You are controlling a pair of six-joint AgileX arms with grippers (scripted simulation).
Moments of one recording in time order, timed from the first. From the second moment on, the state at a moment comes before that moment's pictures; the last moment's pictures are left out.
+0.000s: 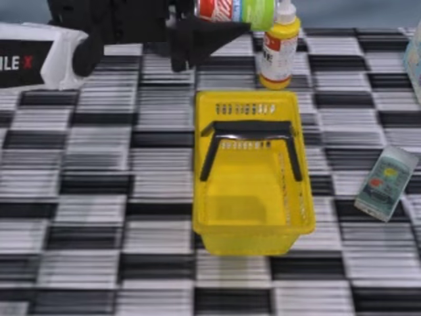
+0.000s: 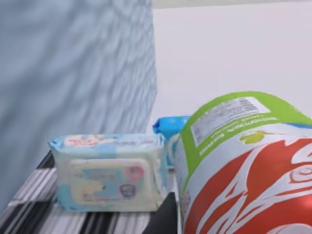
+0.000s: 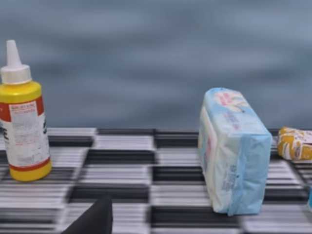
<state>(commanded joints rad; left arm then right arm) -0.32 2.06 1.39 0.63 1.21 0.11 0.00 0.00 0.00 0.00 0.00 0.00</state>
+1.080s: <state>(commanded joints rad) -0.30 2.27 1.24 0.99 1.27 0.04 0.00 0.00 0.00 0.00 0.00 0.00</state>
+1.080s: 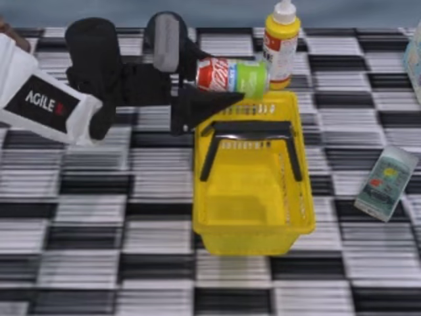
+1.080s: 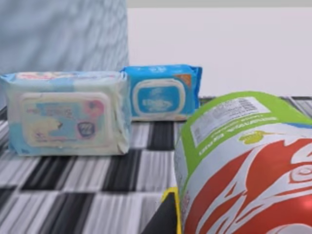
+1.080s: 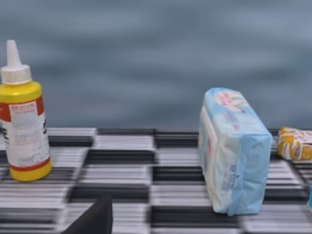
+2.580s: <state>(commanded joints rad) -0.30 2.31 1.22 1.05 1.27 0.04 0.00 0.00 0.00 0.00 0.00 0.00</state>
